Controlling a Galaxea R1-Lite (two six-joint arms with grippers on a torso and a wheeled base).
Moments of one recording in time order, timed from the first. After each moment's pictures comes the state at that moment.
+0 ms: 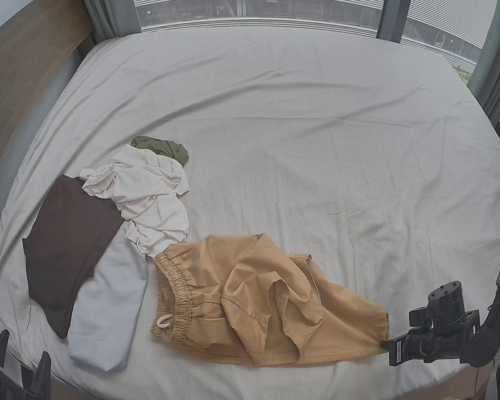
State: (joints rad) left arm 0.00 0.02 -0.02 0.00 -0.01 -0.02; right arm 0.37 1.93 -0.02 -1.00 0.04 0.24
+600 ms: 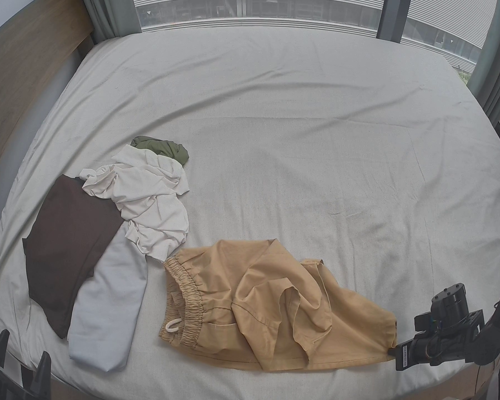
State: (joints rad) left arm 0.00 0.02 -0.02 -0.01 -0.01 -0.02; right arm 0.35 1.88 -0.02 -0.86 0.05 0.24
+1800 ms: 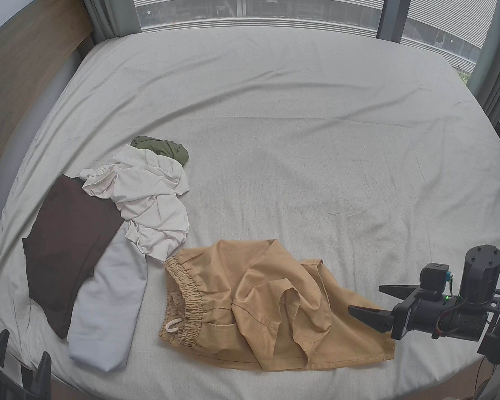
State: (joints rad) left arm 0.00 0.02 -0.02 0.00 -0.01 -0.01; right arm 0.51 1.61 -0.16 -1.07 0.19 0.24
